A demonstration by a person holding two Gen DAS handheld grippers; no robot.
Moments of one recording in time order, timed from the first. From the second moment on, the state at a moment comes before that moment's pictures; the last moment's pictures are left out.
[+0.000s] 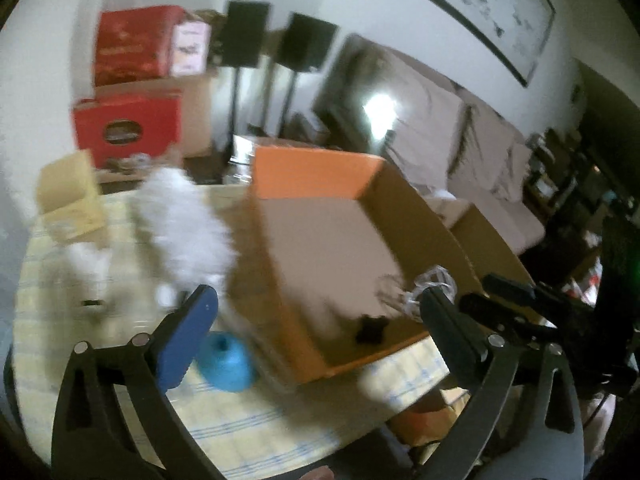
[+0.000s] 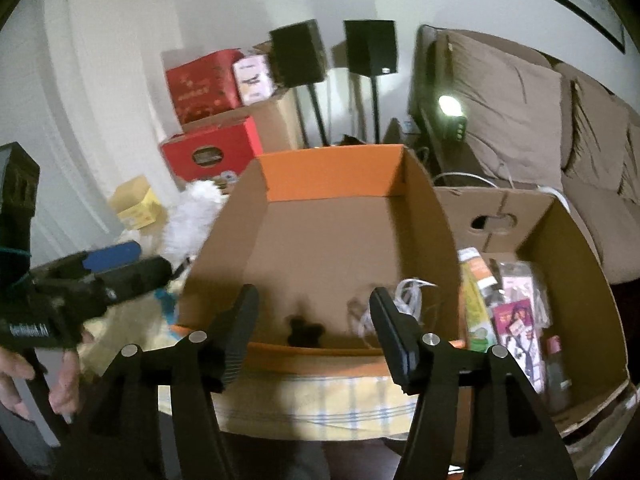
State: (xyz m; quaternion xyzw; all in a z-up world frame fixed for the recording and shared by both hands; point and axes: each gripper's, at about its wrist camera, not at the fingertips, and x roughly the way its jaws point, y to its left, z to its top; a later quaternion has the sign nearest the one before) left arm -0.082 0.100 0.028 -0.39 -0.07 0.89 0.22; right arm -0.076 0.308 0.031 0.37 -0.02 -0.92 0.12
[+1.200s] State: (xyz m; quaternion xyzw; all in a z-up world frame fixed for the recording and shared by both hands) left arm -0.068 -0.139 -0.040 -0.41 -0.14 0.90 0.02; right arm -0.072 0.121 0.005 0.38 0.04 -0.88 0.29
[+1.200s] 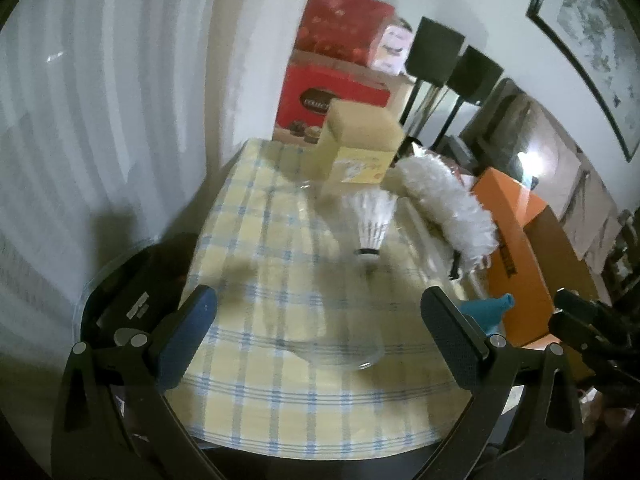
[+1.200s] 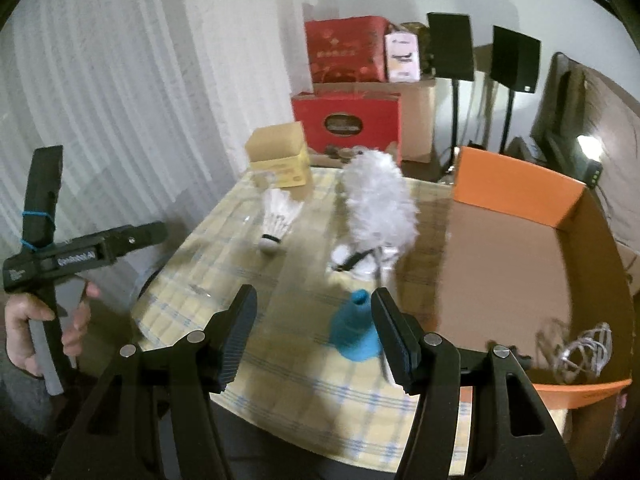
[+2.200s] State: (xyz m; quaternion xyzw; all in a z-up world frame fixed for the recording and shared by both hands) left arm -0.118 -0.133 -0.120 -0.50 -0.14 0.86 0.04; right arm -0.137 0.023 -0.078 0.46 0.11 -0.85 0.25
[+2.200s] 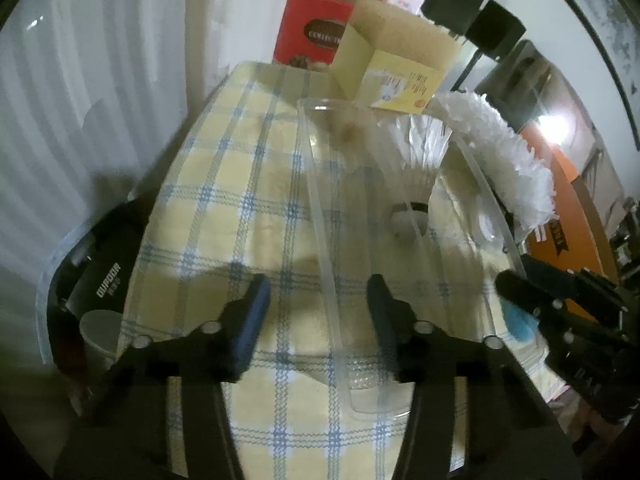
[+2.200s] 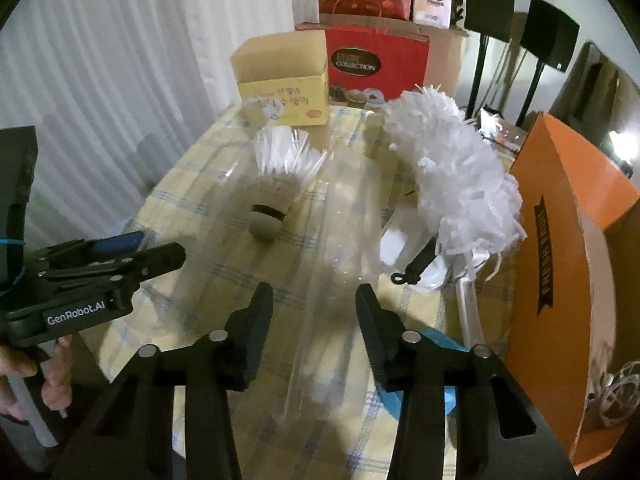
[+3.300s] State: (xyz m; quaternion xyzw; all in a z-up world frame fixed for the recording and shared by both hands) left arm -0.070 -0.133 -0.044 -0.41 -0.17 0.90 0.04; right arm -0.111 0.084 0.000 0.39 0.02 -0.89 0.25
